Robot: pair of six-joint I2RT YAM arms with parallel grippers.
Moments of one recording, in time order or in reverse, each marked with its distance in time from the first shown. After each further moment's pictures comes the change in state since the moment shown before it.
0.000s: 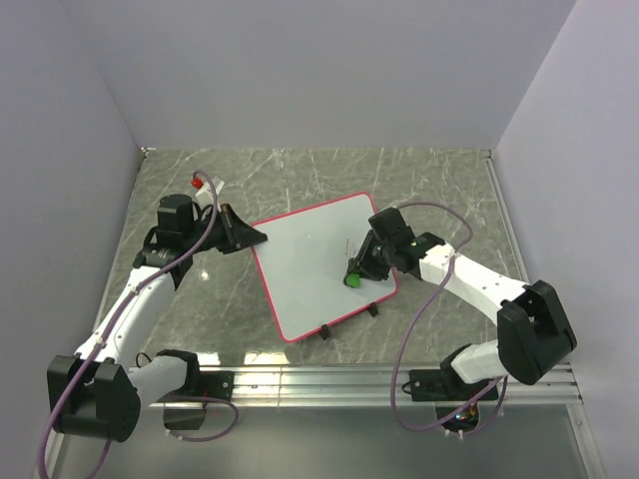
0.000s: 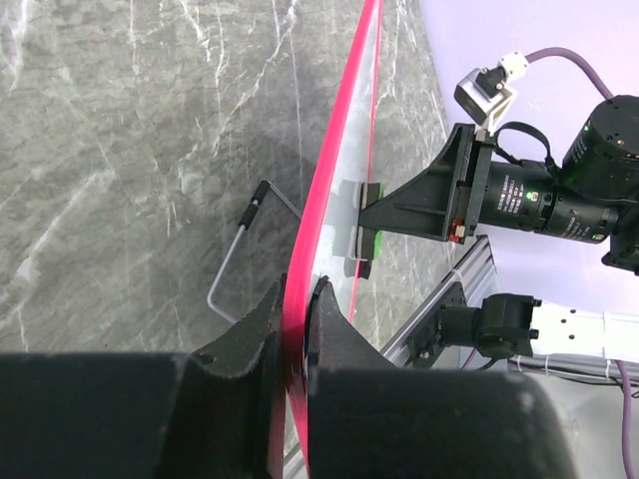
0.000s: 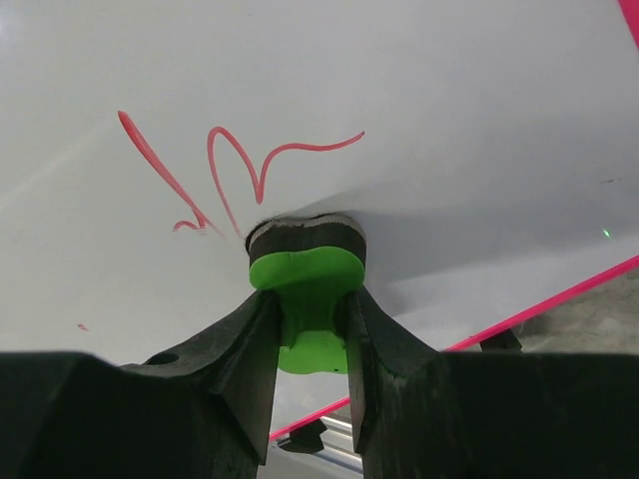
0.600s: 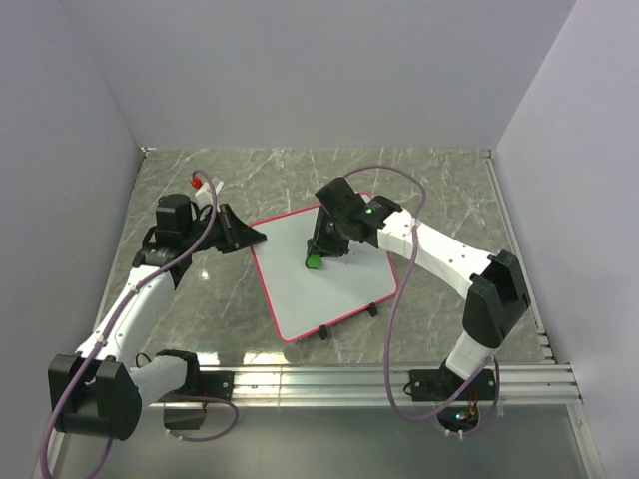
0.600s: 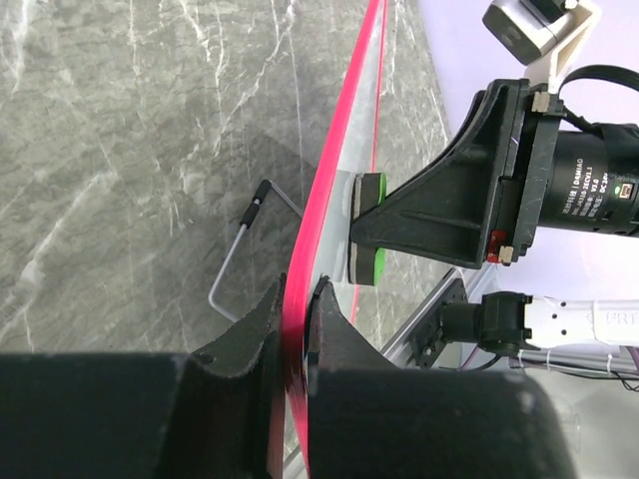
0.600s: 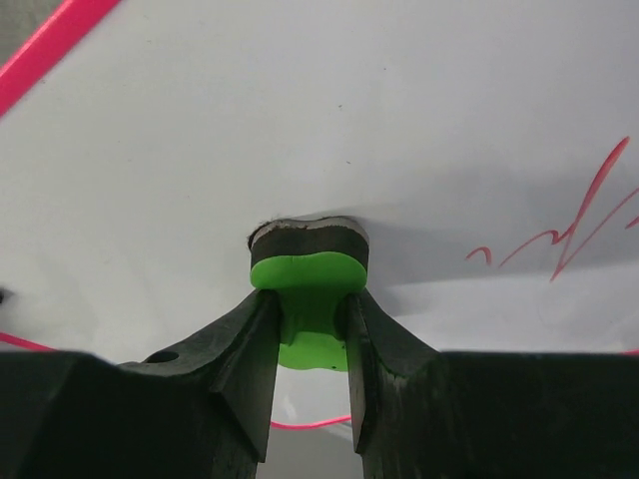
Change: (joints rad) left arm 0.017 0.006 -0.001 0.003 0.028 0.017; right arm 0.200 0.259 0.557 -0.268 0.054 -0.058
